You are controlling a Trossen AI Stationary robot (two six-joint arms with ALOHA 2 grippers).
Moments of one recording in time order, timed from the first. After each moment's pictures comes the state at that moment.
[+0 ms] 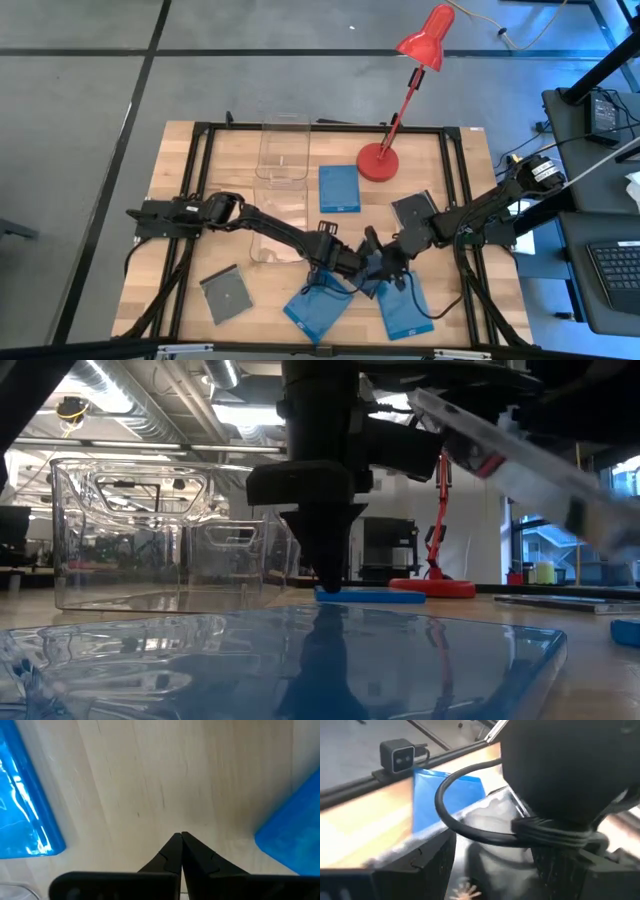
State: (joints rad) left arm -0.29 2.34 1.97 -1.12 -0.30 -0.10; right arm 0.42 1.40 0.54 0.44 0.00 -0.37
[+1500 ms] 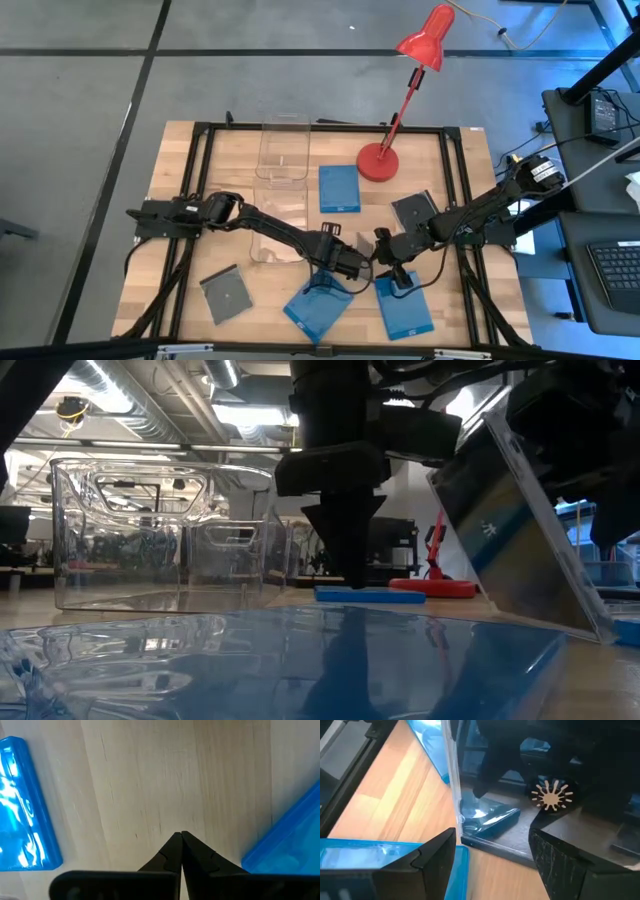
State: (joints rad) left arm -0.29 2.33 1.97 -1.04 -0.29 -0.14; right arm 0.43 1.40 0.53 0.09 -0.05 0.21
